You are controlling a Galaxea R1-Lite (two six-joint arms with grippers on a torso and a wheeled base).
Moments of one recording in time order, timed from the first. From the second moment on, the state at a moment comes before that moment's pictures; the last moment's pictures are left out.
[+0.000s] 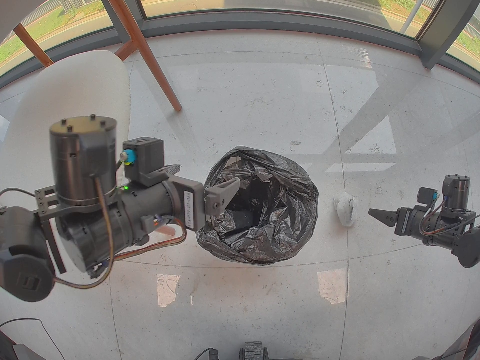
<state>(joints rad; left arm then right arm) -0.72 1.55 -0.84 -0.50 0.21 -0.11 0.05 1.72 -0.47 -0.79 0.31 0.24</state>
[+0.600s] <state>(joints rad) -0.70 1.36 -0.71 -0.53 0.17 -0.02 0.08 2.26 -0.78 -1.00 0.12 0.13</state>
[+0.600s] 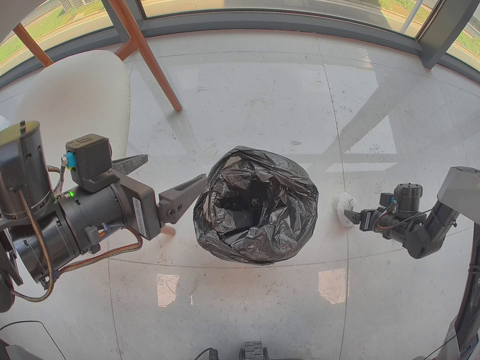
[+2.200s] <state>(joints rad) -0.66 1.36 -0.70 -0.59 0.15 0.03 0.18 1.91 -1.21 -0.27 0.23 0.34</state>
